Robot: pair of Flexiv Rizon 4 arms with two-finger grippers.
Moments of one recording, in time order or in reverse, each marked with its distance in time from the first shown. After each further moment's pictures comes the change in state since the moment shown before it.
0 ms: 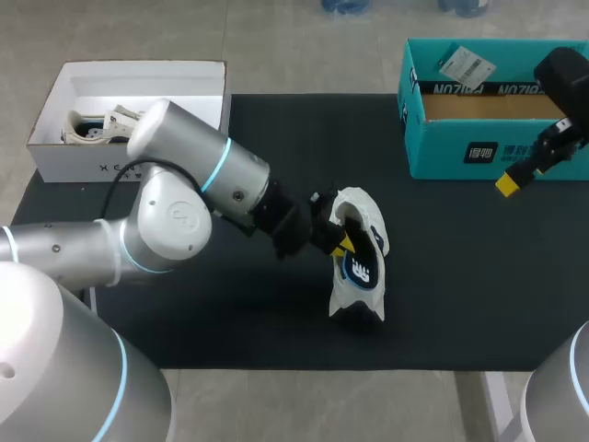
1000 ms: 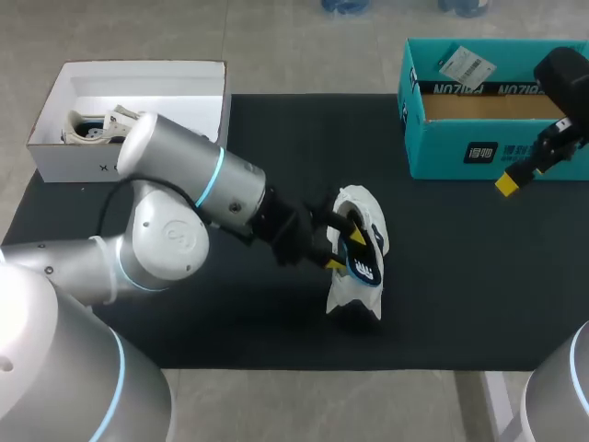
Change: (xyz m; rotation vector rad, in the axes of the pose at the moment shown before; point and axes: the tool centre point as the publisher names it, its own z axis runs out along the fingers) left arm -0.010 -0.022 -0.006 -0.041 -0.066 0.001; right arm 0.000 0.000 0.000 0.001 0.000 0.000
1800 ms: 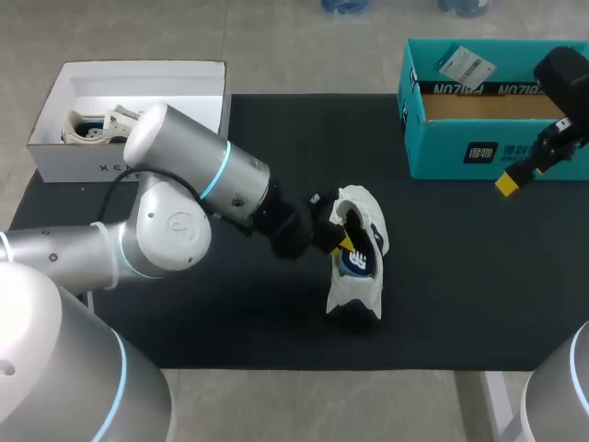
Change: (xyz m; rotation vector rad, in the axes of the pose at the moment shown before) left arm 0.007 0.022 0.002 -0.025 0.066 0.097; right arm 0.000 0.000 0.000 0.000 0.000 0.000
